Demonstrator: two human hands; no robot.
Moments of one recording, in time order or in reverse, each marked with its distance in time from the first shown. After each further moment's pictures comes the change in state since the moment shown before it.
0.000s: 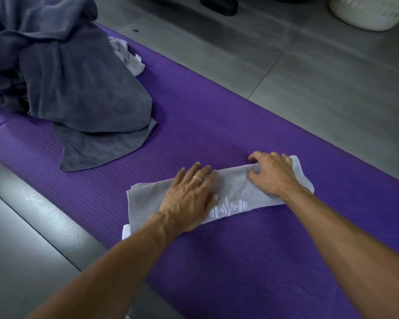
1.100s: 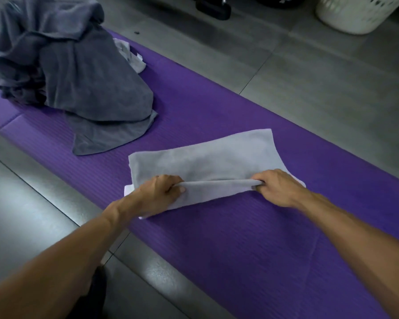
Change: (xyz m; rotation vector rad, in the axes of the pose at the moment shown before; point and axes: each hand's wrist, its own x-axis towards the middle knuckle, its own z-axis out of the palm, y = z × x) left_hand -0.061 -0.028 -0.034 -0.388 -0.199 -0.097; right_hand -0.083 0.033 -0.007 0.146 -0.240 -0.209
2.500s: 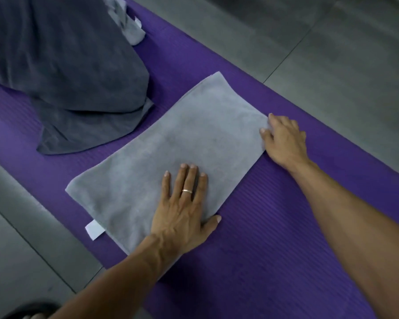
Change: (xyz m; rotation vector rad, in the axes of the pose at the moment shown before) left_hand 0.067 0.011 0.083 0.523 0.215 -0.096; right_hand 0.174 0.034 -0.016 -0.062 0.376 0.205
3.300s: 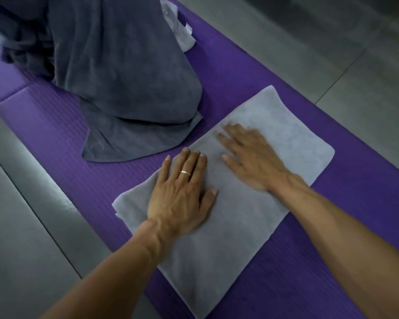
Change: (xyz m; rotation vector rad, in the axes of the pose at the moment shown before) left_hand 0.026 -0.108 -0.026 -0.153 0.052 -0.163; right_hand 0.012 -0.144 0.036 -0.102 -0.163 -0.692
